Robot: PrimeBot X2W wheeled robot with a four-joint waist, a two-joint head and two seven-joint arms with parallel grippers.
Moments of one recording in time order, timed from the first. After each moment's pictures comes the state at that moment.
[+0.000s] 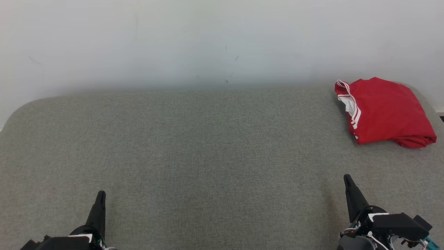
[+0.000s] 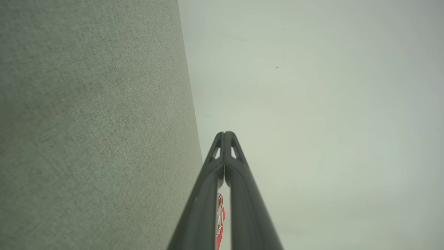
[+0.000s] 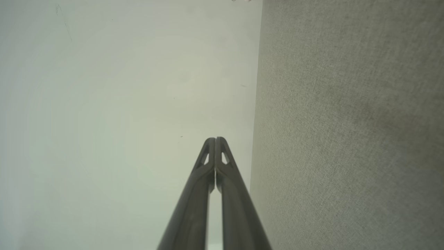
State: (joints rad) left arm -0.10 0.05 0.11 0.25 -1.61 -0.13 0.12; right arm -0.11 -0.05 -0.11 0.25 1.61 0.13 0.11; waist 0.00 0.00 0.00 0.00
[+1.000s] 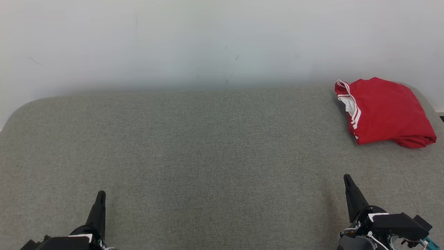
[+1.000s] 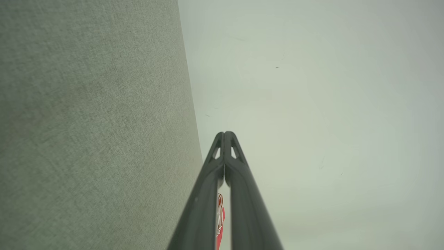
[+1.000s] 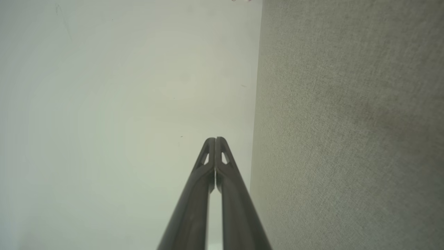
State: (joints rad) left arm -0.10 0.05 0.11 0.25 -1.61 -0.13 0.12; right arm -0.11 -0.05 -0.11 0.25 1.61 0.13 0.11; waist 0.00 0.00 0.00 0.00
